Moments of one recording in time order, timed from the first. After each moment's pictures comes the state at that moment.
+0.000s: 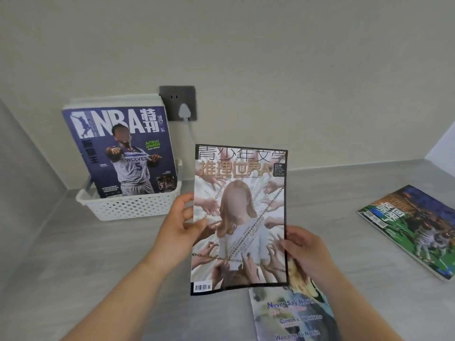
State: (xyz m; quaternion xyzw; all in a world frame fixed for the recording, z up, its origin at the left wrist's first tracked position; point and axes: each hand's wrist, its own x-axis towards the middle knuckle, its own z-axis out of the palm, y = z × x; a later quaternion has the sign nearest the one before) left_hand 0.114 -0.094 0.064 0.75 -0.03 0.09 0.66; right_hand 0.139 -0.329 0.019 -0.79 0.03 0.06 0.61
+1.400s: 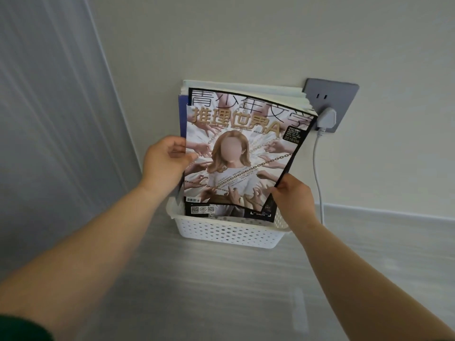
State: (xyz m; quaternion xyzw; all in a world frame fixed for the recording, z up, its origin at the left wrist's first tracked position) left_hand 0.247 0.178 0.067 0.77 0.12 0.31 0.55; right_hand 0.313 -0.032 0.031 -0.90 -0.08 0.01 0.43
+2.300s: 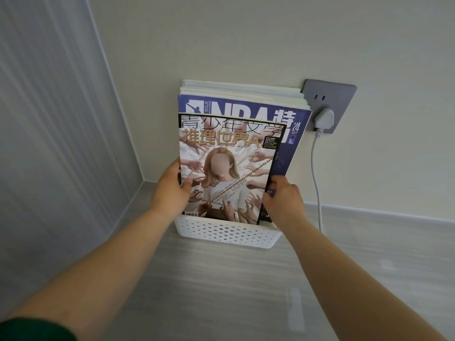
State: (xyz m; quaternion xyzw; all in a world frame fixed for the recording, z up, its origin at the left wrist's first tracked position) left_hand 0.244 0.172 0.019 0.85 0.16 0.24 0.44; right_hand 0.307 -0.022 0.027 -0.94 -0.10 -0.03 0.33
